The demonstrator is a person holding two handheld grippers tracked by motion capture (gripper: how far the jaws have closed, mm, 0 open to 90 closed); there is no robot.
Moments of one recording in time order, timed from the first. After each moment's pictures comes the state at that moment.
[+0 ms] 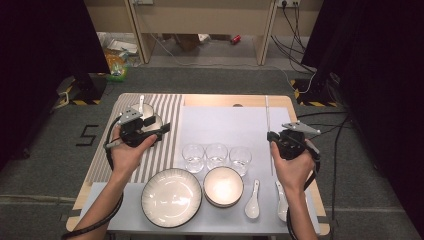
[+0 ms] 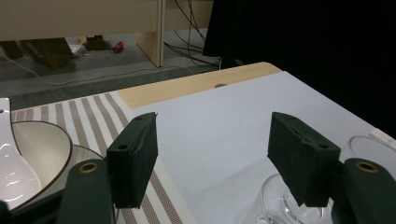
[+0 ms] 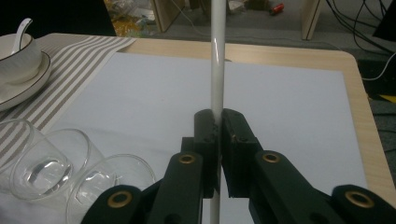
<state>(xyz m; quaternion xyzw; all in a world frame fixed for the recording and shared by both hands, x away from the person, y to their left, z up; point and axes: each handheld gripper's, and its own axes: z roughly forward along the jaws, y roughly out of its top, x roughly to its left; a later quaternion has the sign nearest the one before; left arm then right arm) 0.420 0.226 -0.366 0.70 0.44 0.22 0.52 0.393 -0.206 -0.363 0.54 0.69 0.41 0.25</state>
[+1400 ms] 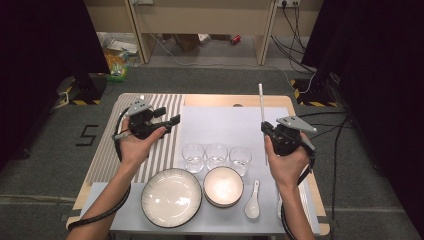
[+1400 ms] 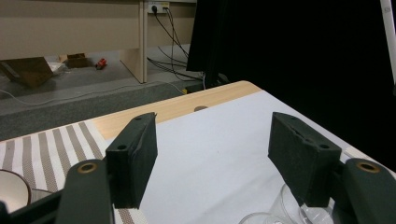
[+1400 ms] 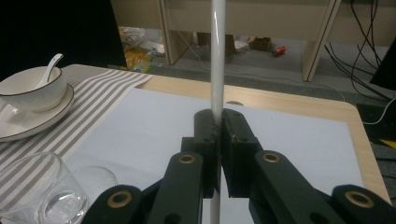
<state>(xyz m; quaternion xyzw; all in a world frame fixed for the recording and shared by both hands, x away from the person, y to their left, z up) 0.432 0.203 -0.347 0.69 0.41 0.21 0.55 0.391 -0.185 -0.341 0.50 0.68 0.45 0.29</state>
